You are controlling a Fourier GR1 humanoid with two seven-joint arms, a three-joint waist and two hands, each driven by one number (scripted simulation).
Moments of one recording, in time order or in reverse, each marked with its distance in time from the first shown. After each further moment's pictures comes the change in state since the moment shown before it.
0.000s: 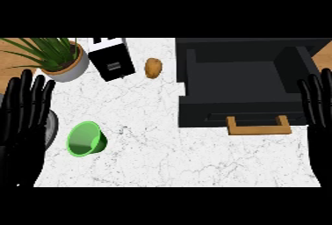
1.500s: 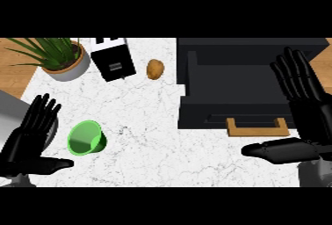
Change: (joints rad) left arm 0.004 0.152 0.279 0.646 0.320 -0.355 -0.148; right arm -0.193 -0.065 -0.044 0.192 -0.078 0.145 0.104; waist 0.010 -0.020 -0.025
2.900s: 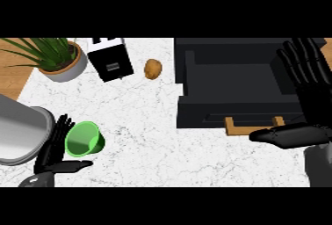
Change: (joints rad) left arm -0.348 0.095 0.047 1.153 -0.302 0.049 -0.738; right arm -0.098 -0.026 -0.068 0.064 -0.032 0.039 0.026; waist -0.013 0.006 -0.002
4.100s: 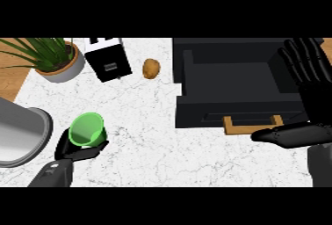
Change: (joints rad) left arm -0.109 -0.071 -0.022 0.063 -0.030 -0.013 -0.083; right arm -0.010 -0.016 -0.005 -0.004 -0.002 0.014 0.020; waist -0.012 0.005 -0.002
